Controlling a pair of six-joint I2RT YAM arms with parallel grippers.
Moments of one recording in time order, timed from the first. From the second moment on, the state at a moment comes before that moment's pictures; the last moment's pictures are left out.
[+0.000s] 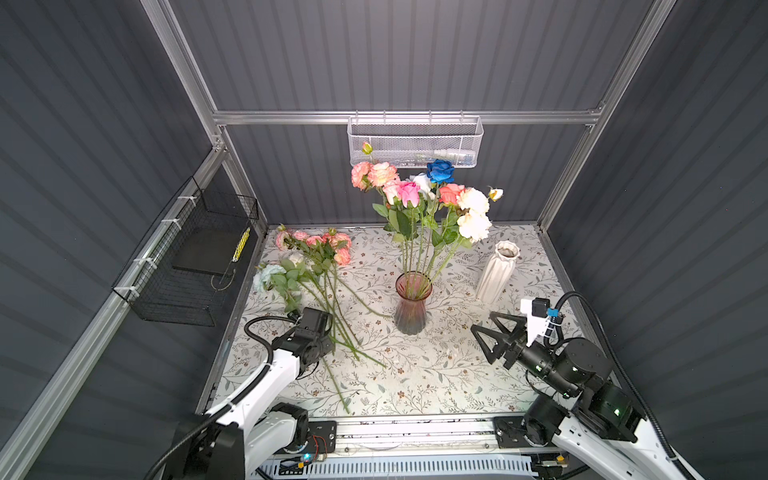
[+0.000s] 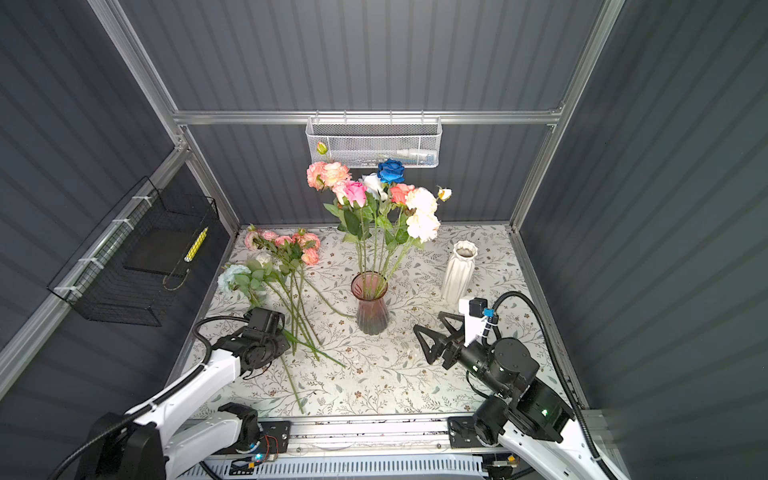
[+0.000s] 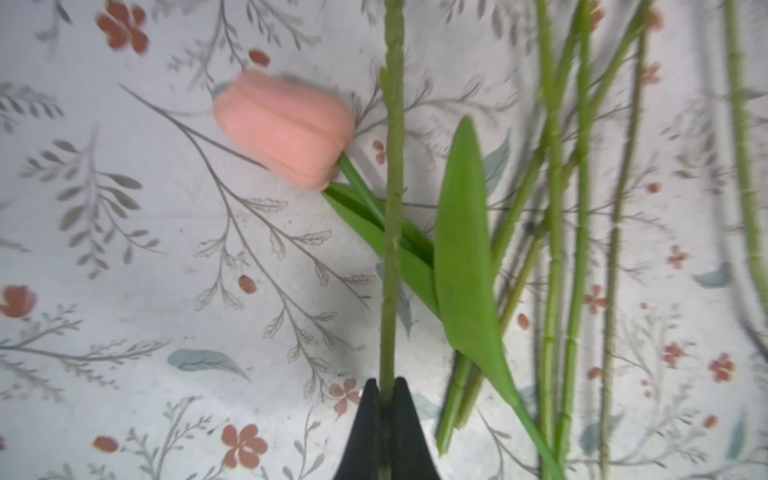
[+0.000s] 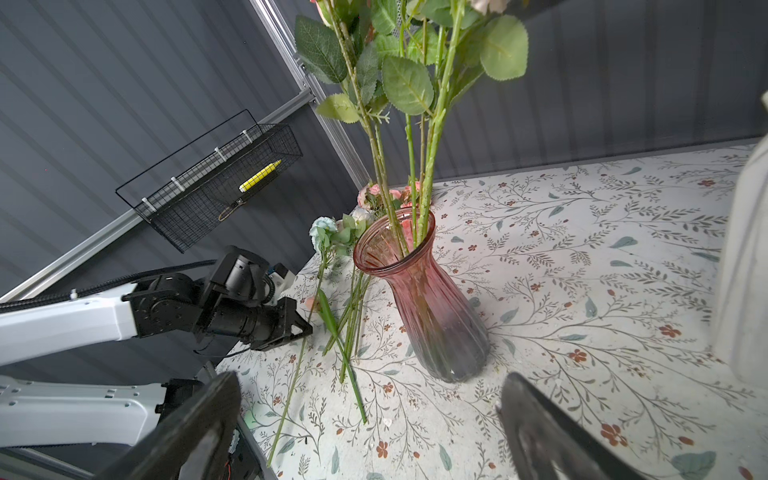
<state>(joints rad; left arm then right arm) -0.31 0.99 0.52 -0.60 -0.23 -0.79 0.73 0.28 0.56 -0.35 -0.04 0.50</state>
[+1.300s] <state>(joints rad) -0.31 0.63 0.96 -0.03 0.69 -0.59 1.00 0.97 1.14 -0.17 -0.43 0.41</state>
